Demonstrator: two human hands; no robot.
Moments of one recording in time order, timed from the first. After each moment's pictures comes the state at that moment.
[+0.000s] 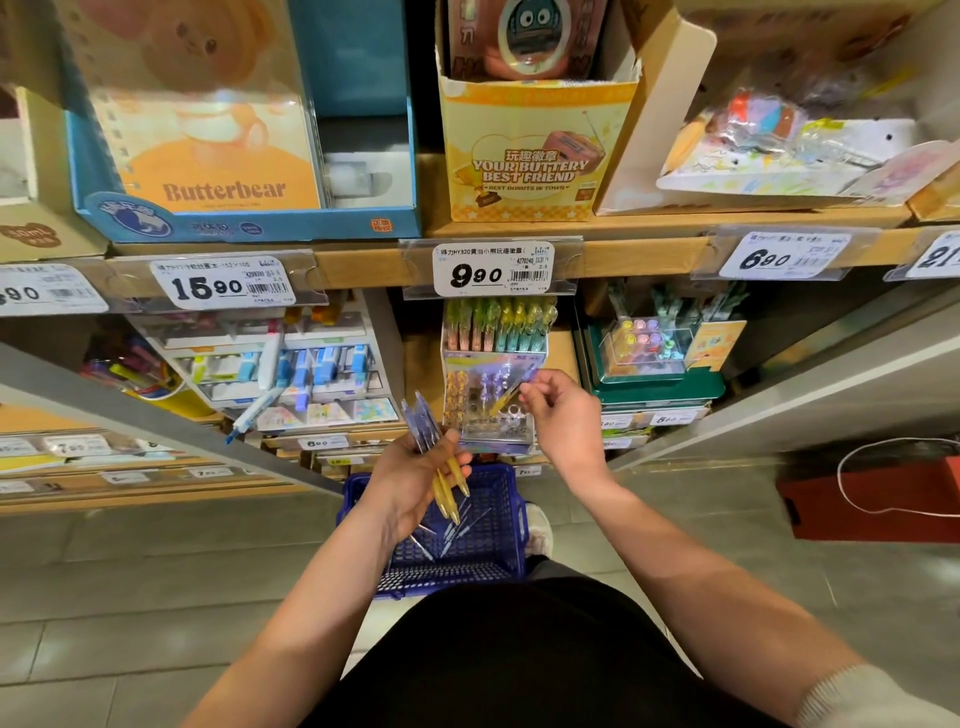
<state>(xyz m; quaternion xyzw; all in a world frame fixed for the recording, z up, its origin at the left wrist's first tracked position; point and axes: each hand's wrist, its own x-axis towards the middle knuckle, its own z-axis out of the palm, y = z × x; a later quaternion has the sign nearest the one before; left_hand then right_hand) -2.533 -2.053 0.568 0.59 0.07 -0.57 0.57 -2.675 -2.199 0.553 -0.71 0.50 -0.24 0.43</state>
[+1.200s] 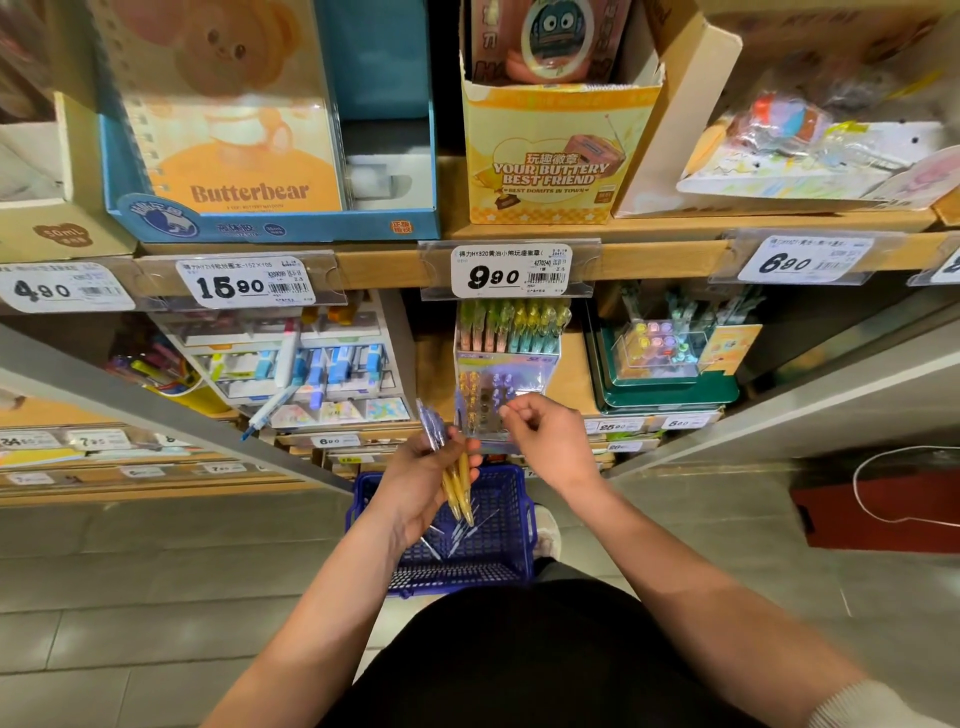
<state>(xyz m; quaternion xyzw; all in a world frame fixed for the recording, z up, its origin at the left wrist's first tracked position) -2.533 -2.046 0.572 0.56 0.06 -0.58 0.59 -2.666 -2.178 0.541 -0.75 0.45 -0.16 0.45</state>
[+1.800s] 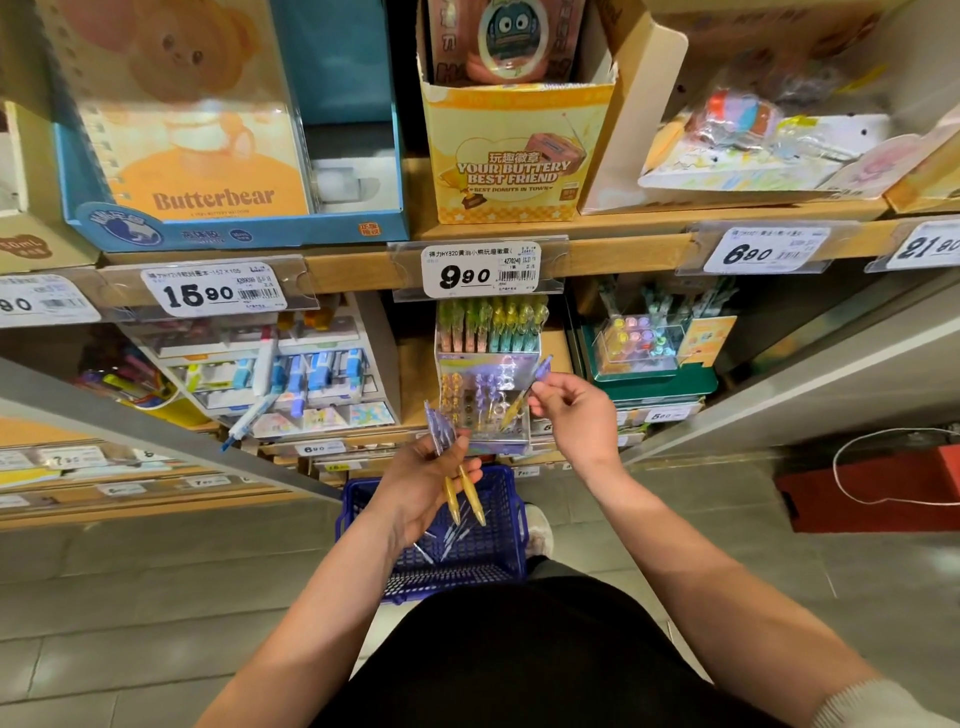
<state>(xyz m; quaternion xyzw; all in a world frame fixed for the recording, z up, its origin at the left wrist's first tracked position) -2.545 -2.057 0.571 0.58 0.03 -0.59 0.56 -2.693 -2.207 0.554 -0.60 0.52 -0.27 0.55</state>
